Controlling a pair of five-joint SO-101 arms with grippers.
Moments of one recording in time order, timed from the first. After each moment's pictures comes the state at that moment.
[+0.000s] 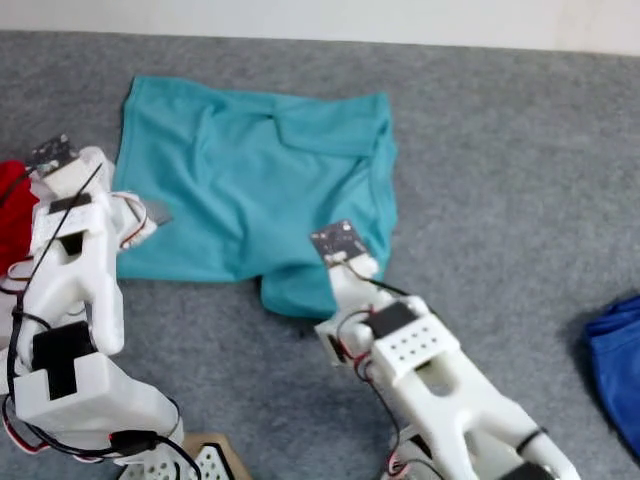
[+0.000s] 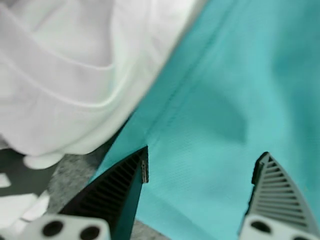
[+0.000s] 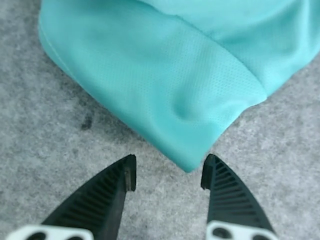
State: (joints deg) left arm -26.3 5.3 28.0 46.7 19.2; right arm -34.3 -33.7 63.3 49.4 -2.0
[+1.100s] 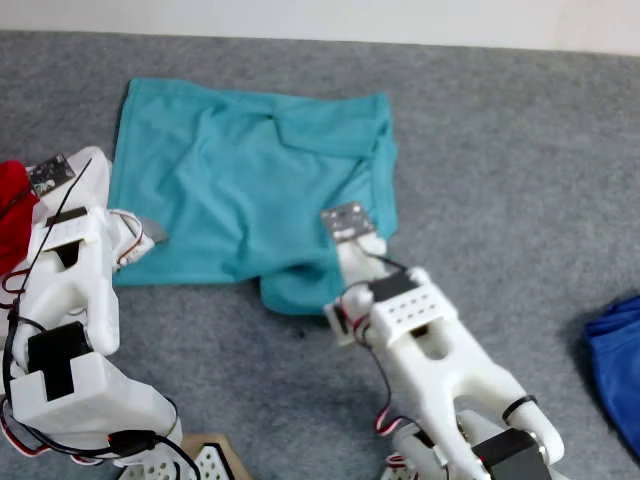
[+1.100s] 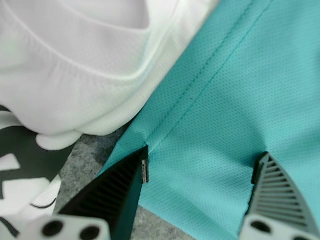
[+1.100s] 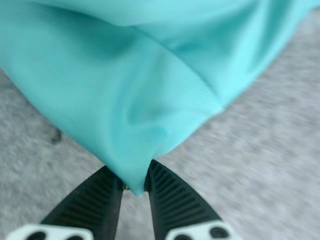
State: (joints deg) left arm -28.0 5.8 32.0 46.1 19.2; right arm -27.4 -24.4 52.8 56.0 0.9
